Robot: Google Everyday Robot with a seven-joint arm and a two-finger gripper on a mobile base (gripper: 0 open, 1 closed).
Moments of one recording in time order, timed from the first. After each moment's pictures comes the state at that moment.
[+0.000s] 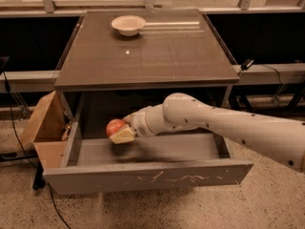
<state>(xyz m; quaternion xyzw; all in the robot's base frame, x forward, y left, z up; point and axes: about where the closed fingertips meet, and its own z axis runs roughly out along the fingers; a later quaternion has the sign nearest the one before) 0.586 0.092 0.668 -0.48 0.75 0.28 0.36</state>
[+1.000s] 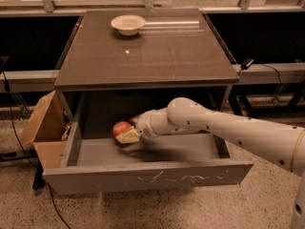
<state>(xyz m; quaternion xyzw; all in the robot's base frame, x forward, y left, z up) 0.608 0.077 0.630 -0.47 0.76 0.29 0.36</state>
